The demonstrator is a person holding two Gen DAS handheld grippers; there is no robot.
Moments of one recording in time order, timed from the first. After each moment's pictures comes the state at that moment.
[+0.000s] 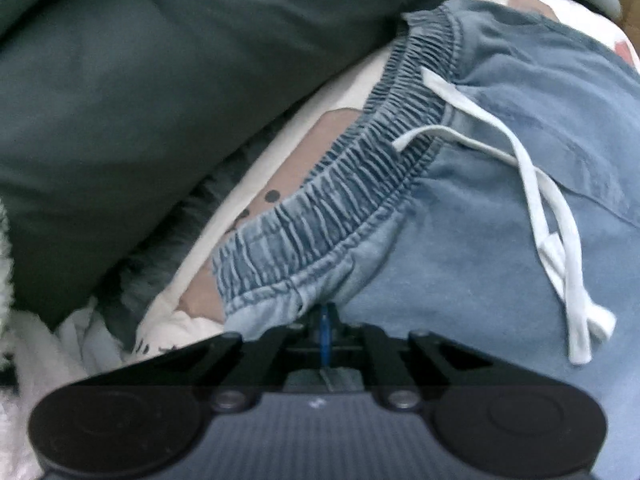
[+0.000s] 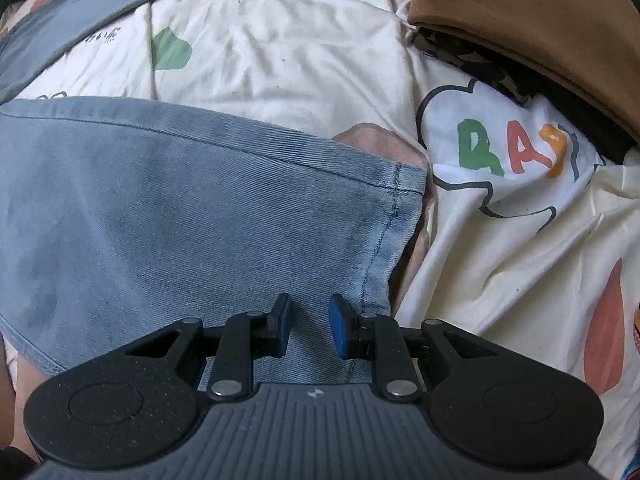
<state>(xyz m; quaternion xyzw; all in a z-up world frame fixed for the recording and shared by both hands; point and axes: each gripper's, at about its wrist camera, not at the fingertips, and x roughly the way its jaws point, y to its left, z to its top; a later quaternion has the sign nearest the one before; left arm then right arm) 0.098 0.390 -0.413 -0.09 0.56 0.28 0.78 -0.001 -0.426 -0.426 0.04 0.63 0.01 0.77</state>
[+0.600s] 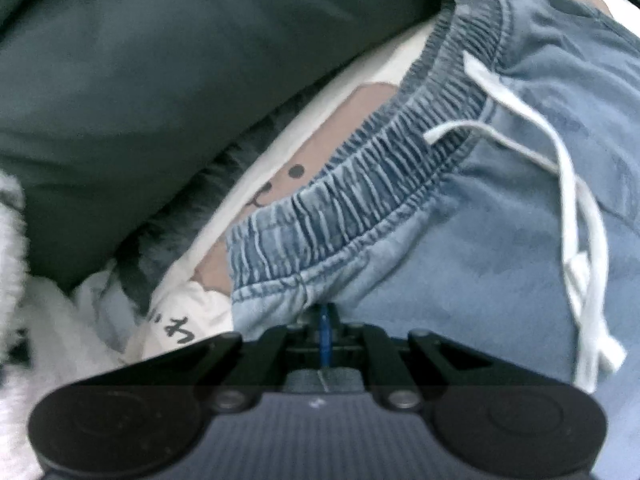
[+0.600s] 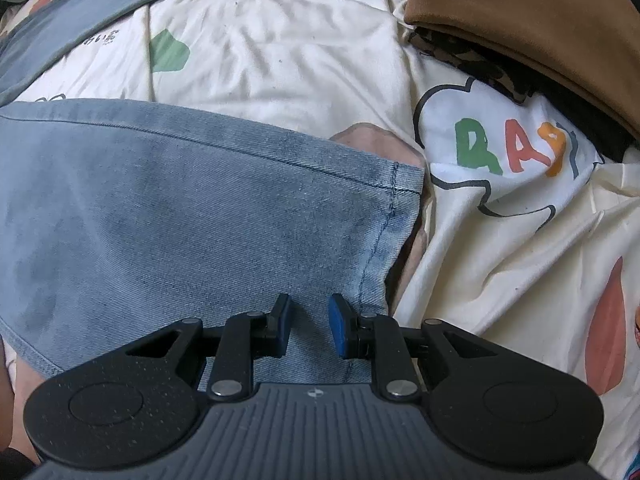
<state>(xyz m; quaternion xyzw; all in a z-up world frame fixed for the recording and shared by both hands) 0.123 0.382 -0.409 -0.09 0.61 0.34 0.71 -0.002 -0.427 -0.429 0.05 0.63 0.01 0.78</state>
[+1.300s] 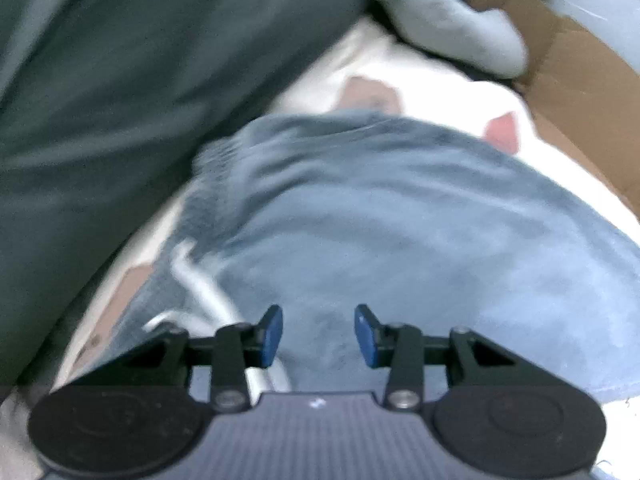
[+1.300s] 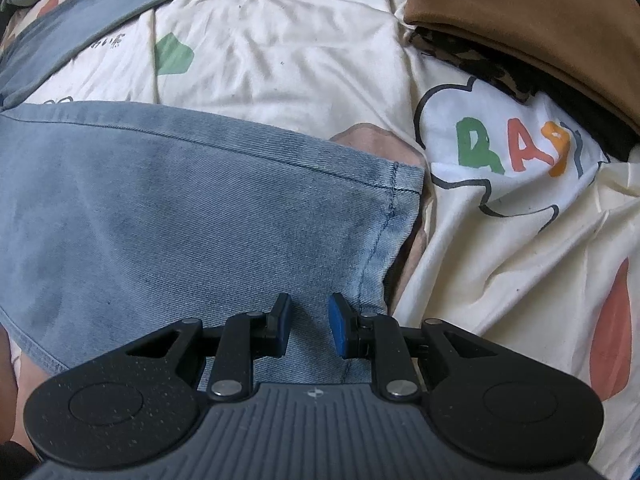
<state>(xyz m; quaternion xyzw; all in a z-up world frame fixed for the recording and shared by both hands) 0.265 0.280 -0.348 -0.11 0.53 0.17 0.82 -0.010 -0.438 -0.424 0.05 0.63 0.03 0.78</state>
